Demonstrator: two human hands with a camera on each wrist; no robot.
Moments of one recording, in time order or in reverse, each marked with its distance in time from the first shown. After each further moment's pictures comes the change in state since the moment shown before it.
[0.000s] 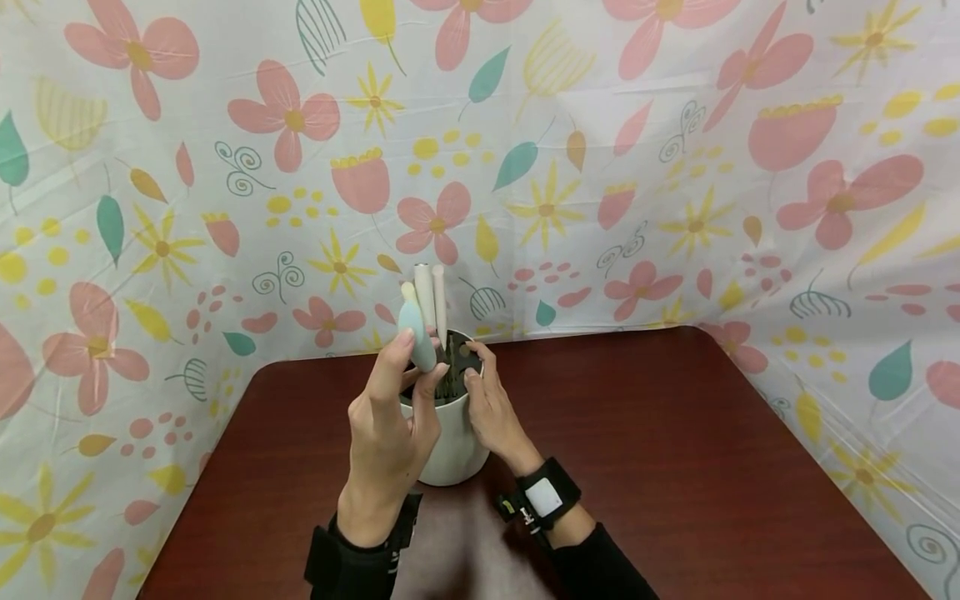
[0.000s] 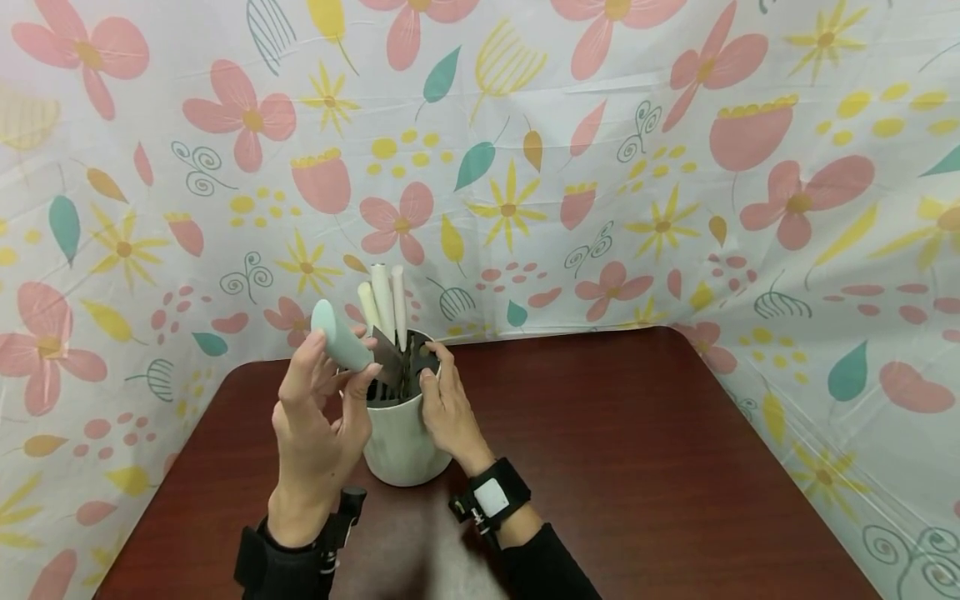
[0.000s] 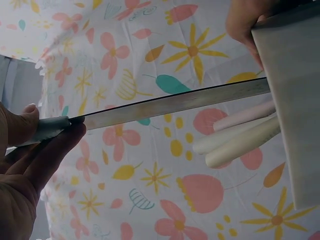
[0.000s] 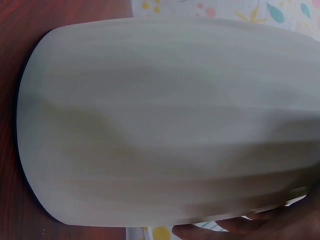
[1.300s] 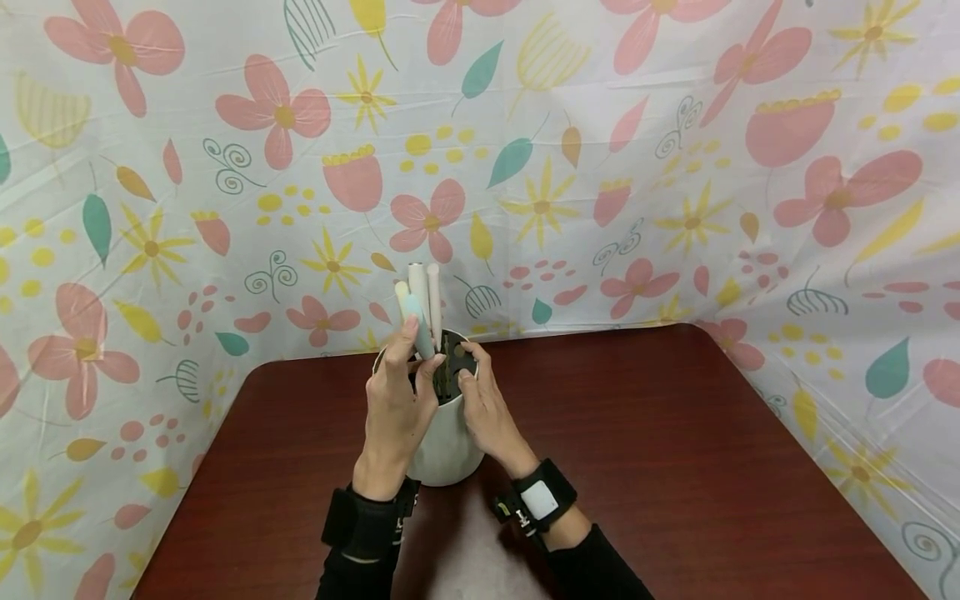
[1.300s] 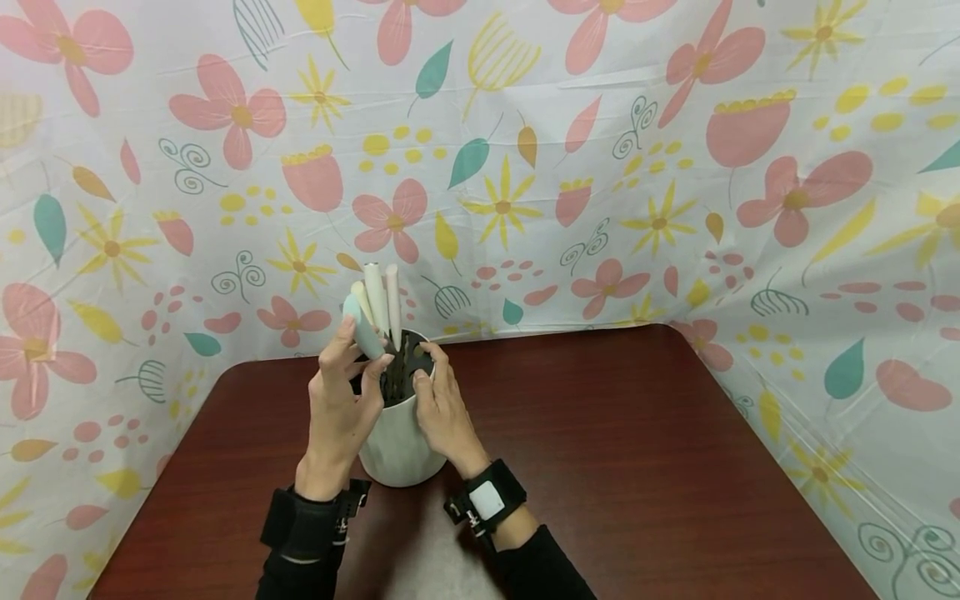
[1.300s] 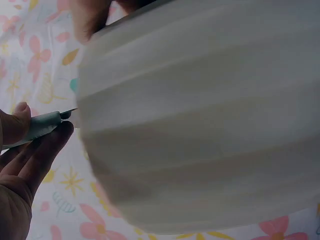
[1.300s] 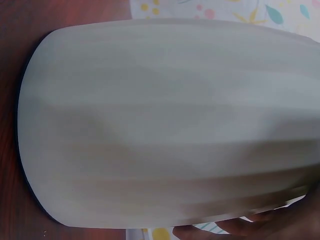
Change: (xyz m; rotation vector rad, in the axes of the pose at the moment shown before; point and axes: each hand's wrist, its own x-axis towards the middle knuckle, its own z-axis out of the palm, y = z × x) left_hand -0.049 -0.048 0.035 0.031 -0.150 -0.219; right_hand 0.004 -0.001 -0.003 0.015 -0.073 0.046
